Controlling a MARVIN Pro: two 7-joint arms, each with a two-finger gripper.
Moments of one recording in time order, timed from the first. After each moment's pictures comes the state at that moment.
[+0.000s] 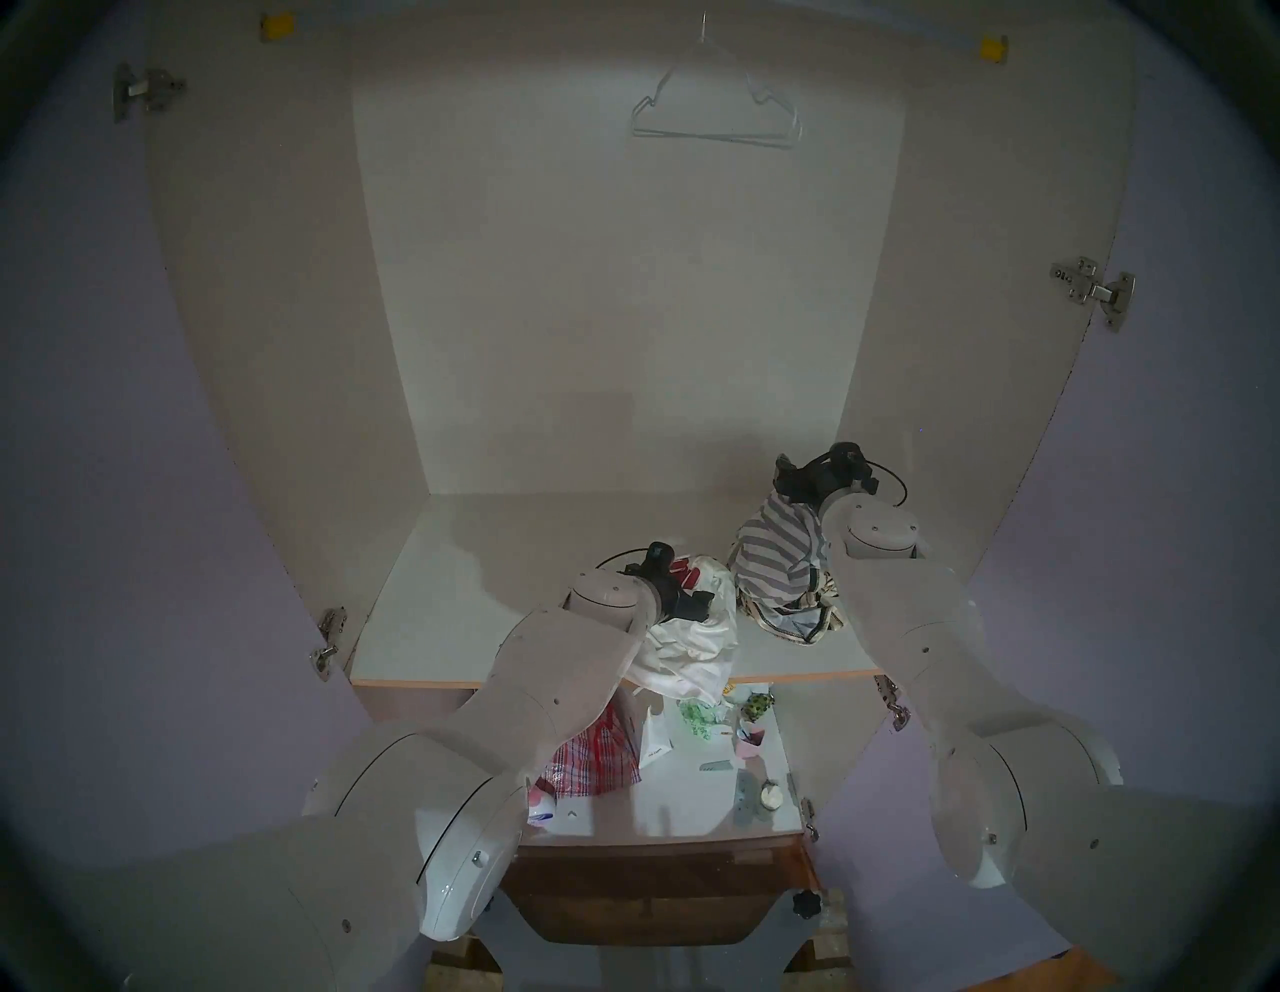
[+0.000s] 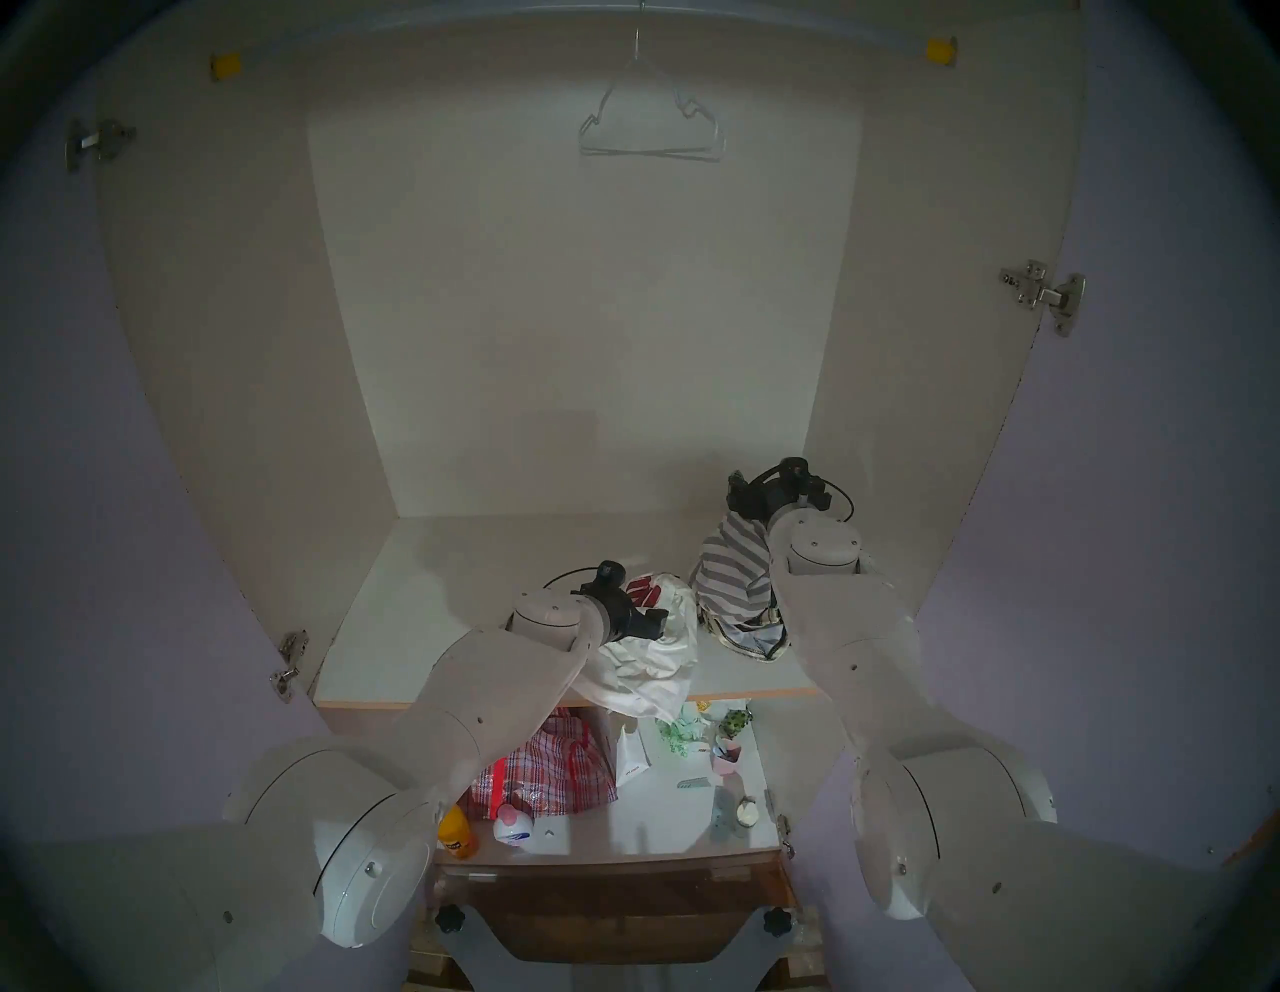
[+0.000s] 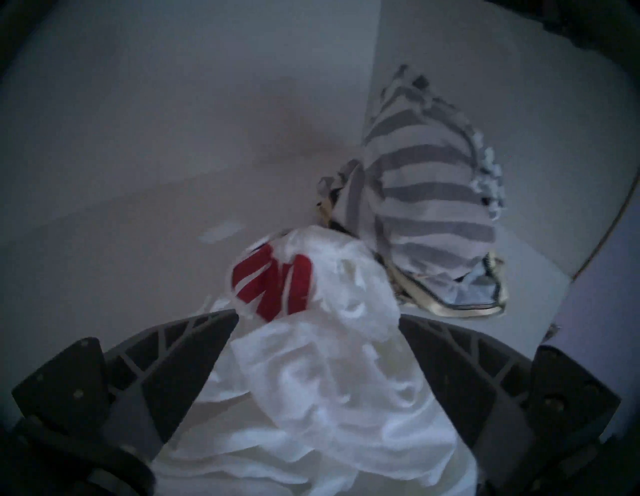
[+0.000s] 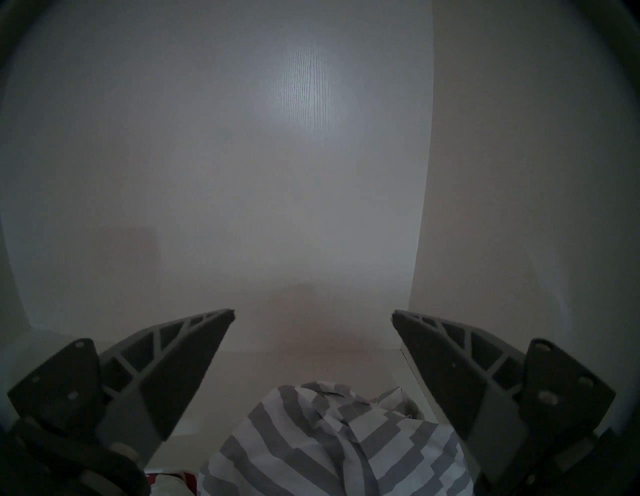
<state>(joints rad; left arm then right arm) 0.87 -1.66 -1.15 -0.59 -0.09 0.20 -0.32 -0.87 -1.41 1.48 -0.82 0.16 0.00 0.04</state>
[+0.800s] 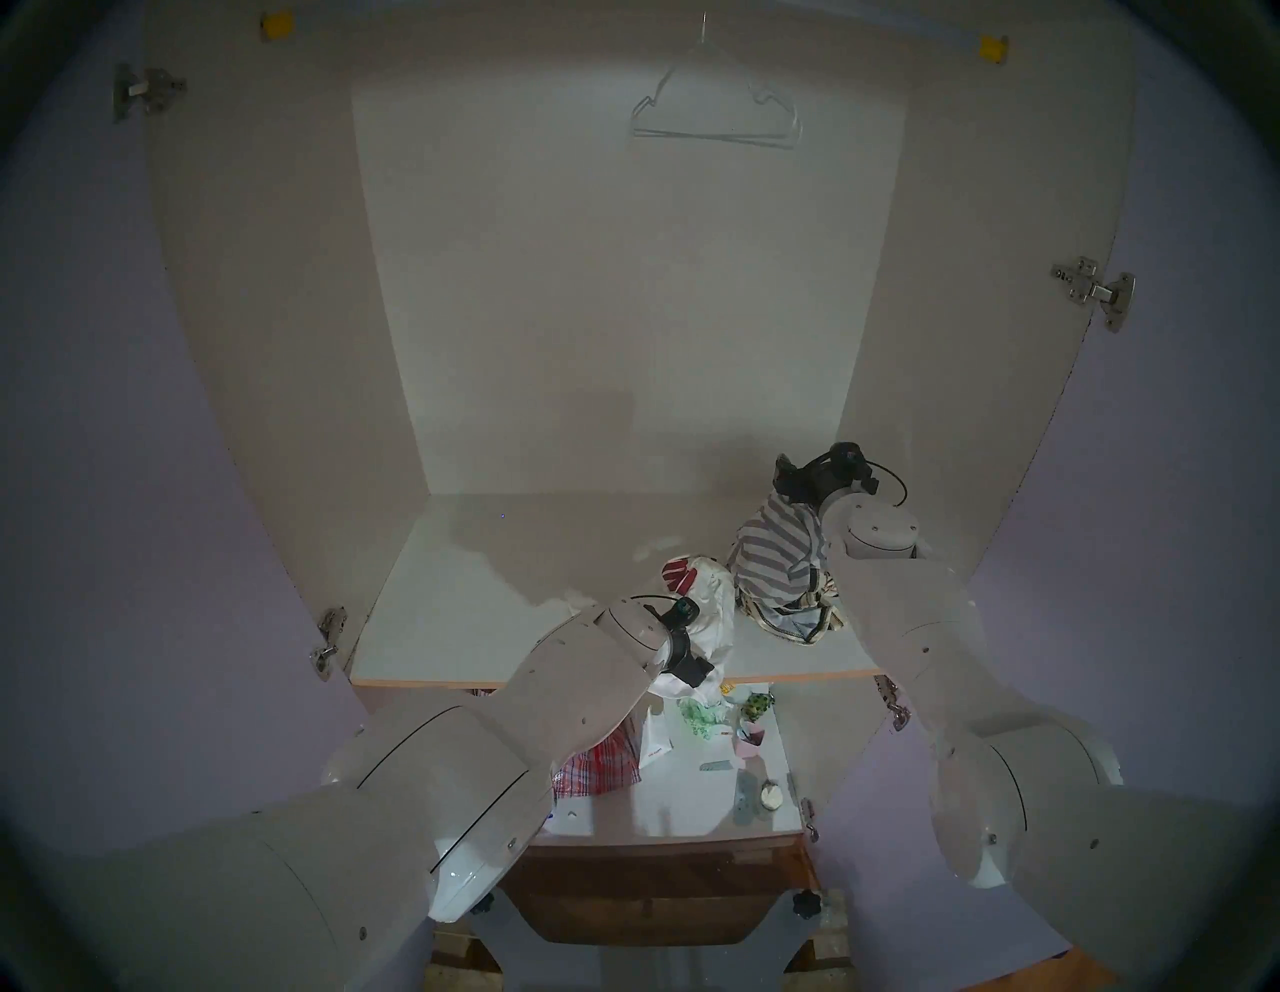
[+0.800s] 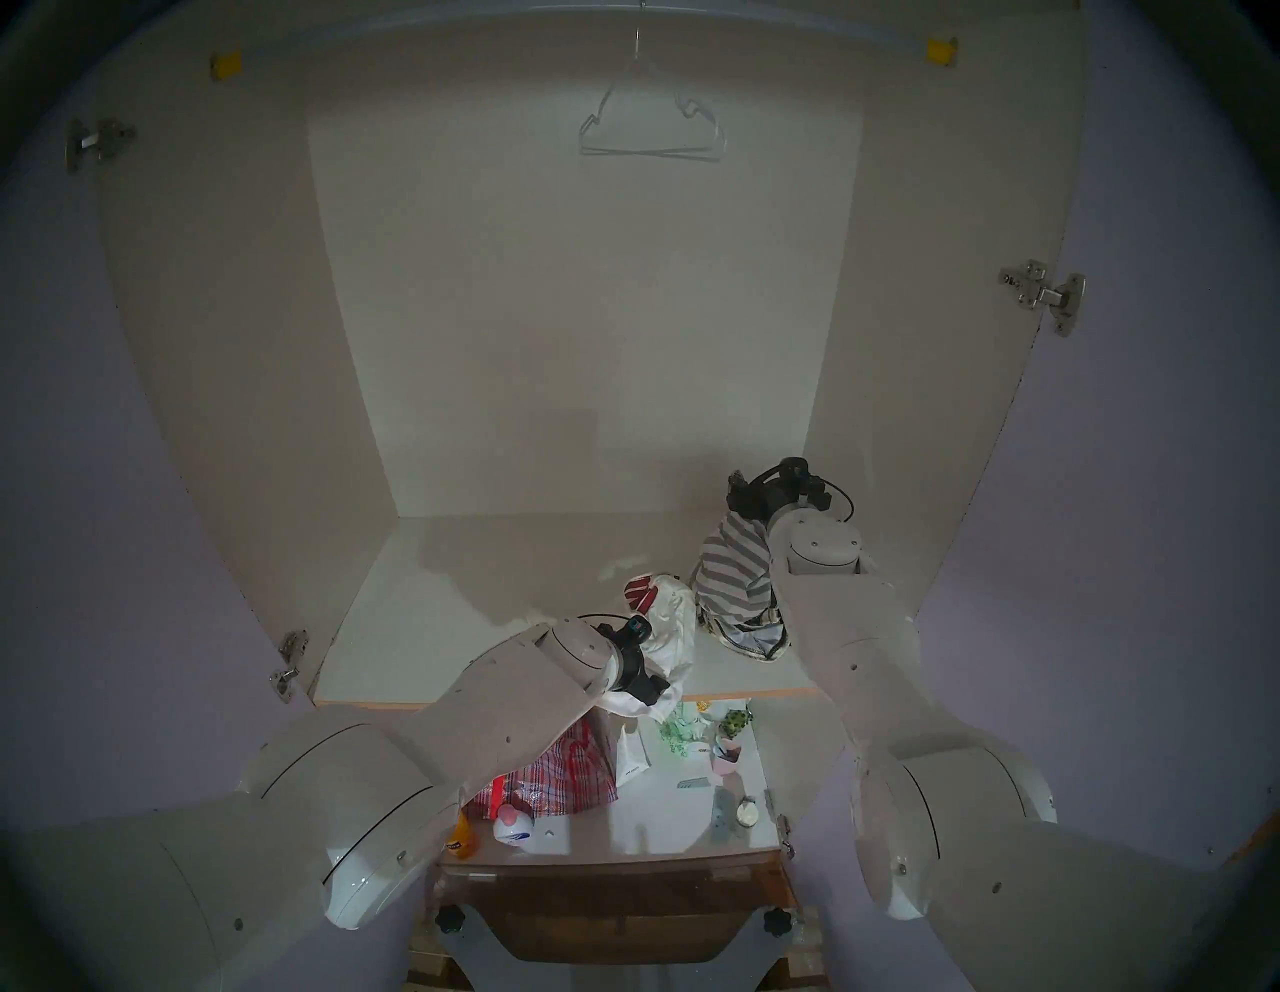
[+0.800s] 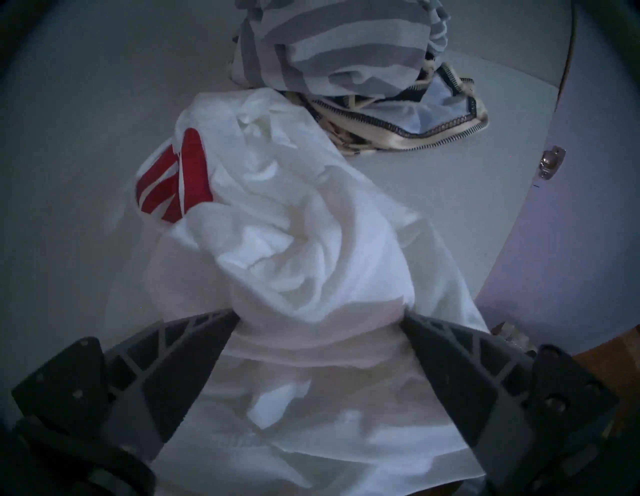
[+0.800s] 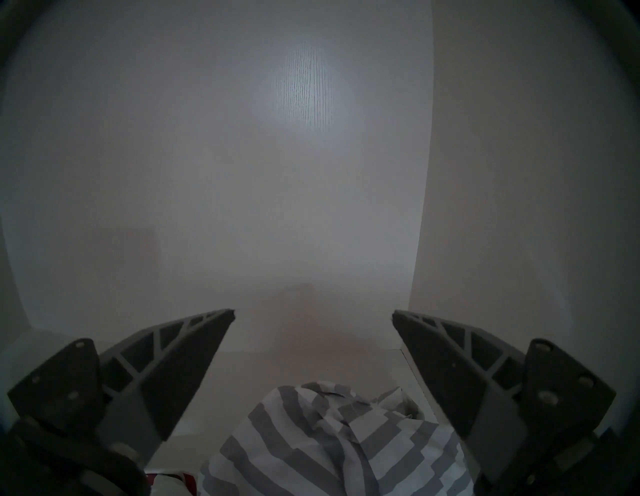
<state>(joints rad) 0.78 -1.73 -0.92 -0.32 0.05 0.20 -0.24 -0.87 -1.41 1.48 -0.82 0.16 0.00 0.04</state>
